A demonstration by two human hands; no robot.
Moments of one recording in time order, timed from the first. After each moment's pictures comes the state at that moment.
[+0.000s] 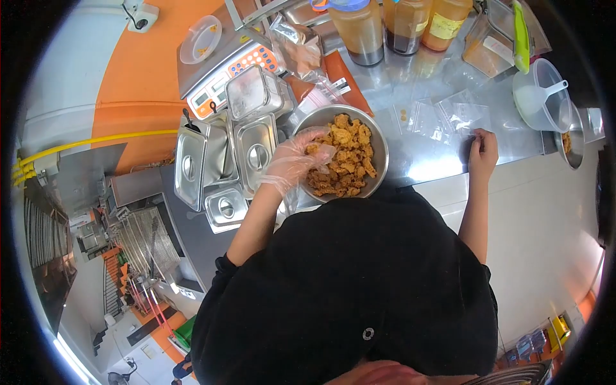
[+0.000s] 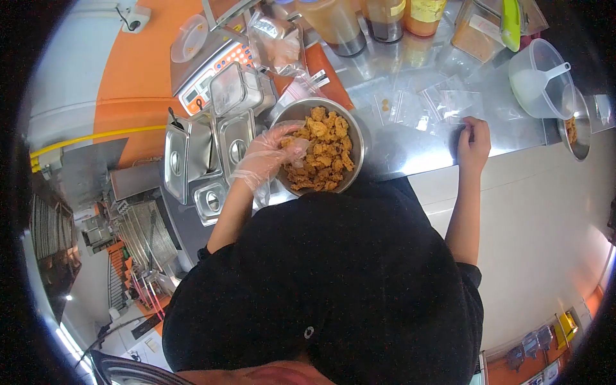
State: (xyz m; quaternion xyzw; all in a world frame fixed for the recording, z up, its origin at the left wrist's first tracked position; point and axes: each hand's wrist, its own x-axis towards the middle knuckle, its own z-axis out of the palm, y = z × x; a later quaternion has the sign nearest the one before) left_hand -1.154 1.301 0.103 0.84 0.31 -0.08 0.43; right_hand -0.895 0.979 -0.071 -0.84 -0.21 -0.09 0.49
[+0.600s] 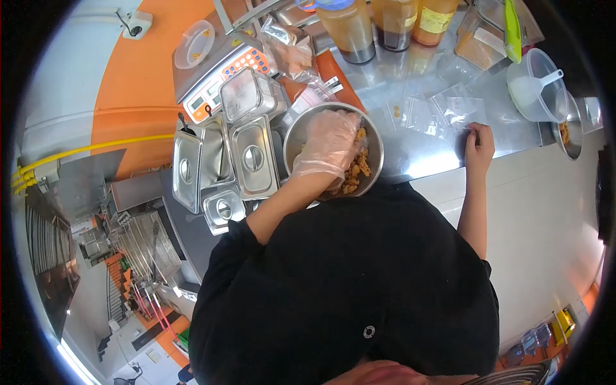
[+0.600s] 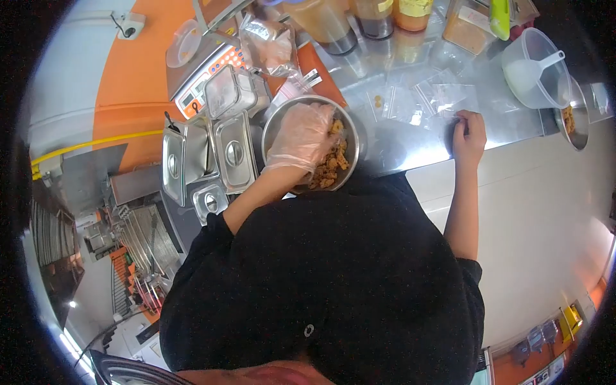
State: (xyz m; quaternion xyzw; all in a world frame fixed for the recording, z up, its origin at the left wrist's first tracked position) left_hand -1.063 1.240 0.111 0.98 0.13 -0.15 0.02; right_hand -0.894 0.979 -0.070 -0.83 -0.22 -0.10 0.50
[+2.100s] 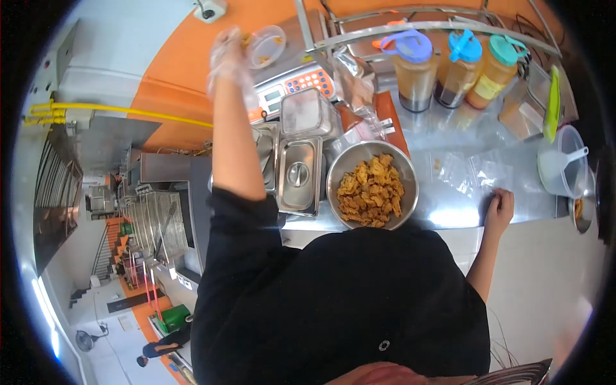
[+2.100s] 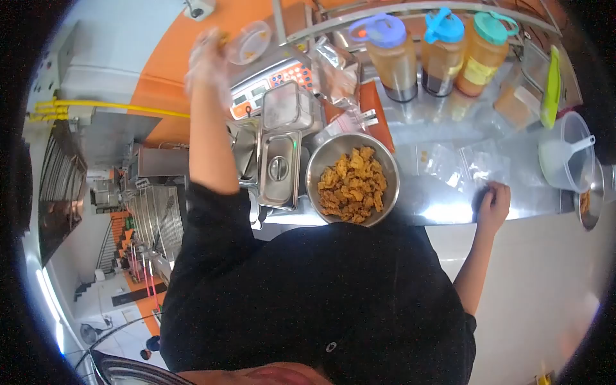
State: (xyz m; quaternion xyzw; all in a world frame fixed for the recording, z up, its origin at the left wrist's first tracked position) left_hand -1.056 1.511 0.265 0.71 0.39 0.42 0.41; right_hand -0.893 0.974 -0.083 -0.83 -0.24 -0.08 0.49
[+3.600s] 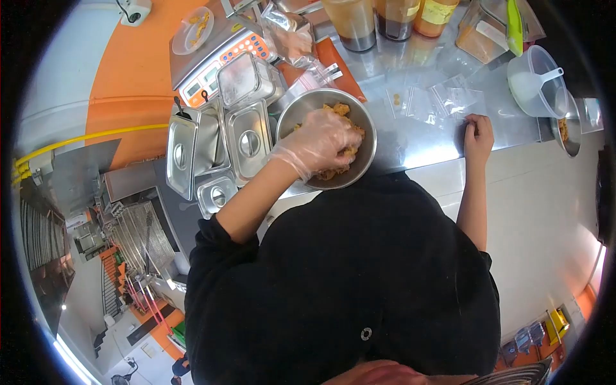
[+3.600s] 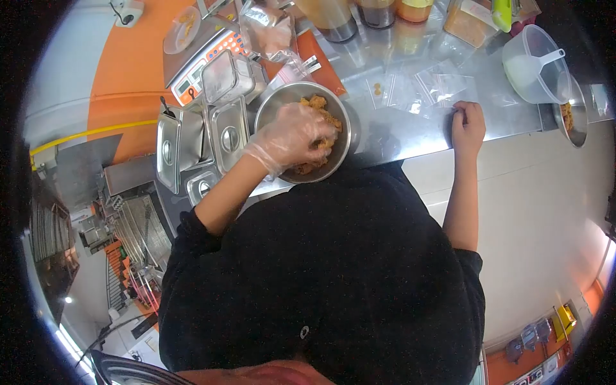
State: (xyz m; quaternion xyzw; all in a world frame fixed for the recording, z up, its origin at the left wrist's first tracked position) left_hand -1.093 1.258 0.124 0.97 -0.07 -0.22 0.07; right_hand -0.895 0.979 -0.068 -0.84 -0.23 -0.08 0.49
